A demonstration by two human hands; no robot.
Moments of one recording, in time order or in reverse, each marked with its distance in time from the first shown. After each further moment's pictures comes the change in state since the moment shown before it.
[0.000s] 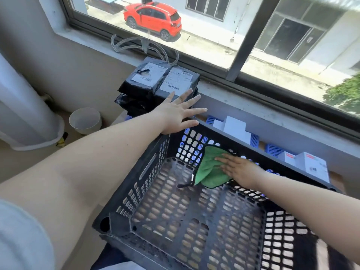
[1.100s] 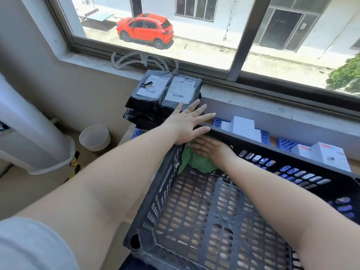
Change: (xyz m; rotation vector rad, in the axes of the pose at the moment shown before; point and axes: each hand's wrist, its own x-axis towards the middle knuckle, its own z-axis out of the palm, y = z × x) left_hand 0.003 -0.004 0.005 -0.050 -0.005 0.033; right_hand 0.092 0.041 -0.097 0.037 -0.065 0.236
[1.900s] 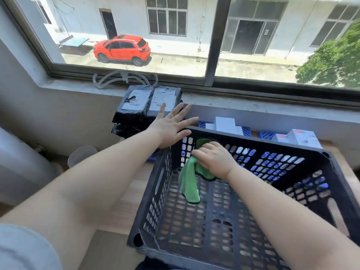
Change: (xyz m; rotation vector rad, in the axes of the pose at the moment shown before) left_hand -0.016 0.007 -0.019 0.228 0.008 0.071; right_hand -0.049 -0.022 -0.008 0.931 0.852 0.505
